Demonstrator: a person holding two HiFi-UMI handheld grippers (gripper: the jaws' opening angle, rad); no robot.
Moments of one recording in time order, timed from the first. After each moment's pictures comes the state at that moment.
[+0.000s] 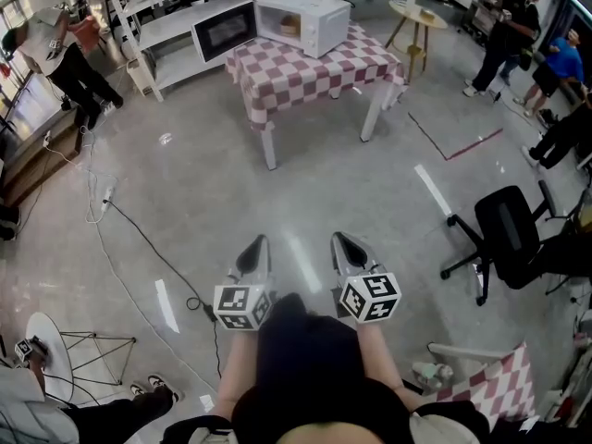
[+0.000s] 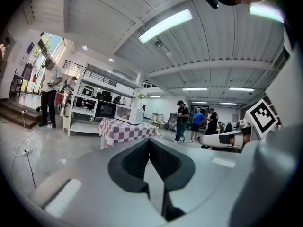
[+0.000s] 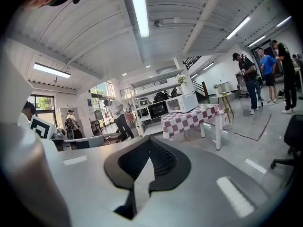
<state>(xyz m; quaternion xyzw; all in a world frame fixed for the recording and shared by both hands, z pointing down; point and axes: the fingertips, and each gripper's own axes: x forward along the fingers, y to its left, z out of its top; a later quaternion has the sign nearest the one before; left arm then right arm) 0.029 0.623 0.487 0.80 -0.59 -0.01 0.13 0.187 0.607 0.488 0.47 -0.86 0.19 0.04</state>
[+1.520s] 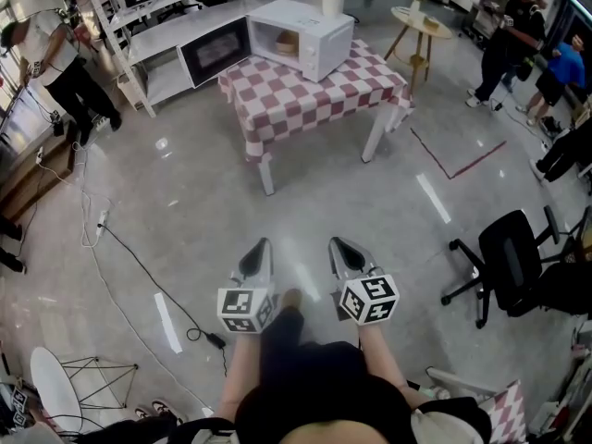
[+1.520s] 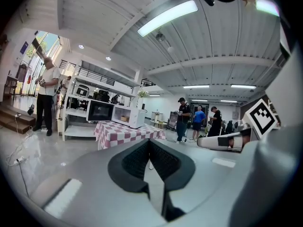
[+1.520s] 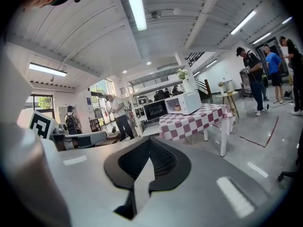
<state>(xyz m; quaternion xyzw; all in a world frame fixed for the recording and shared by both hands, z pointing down) 0.020 0.450 0.474 0.80 -0.59 0.01 0.12 0.169 0.438 0.485 0.45 -0.87 0.19 0.05</state>
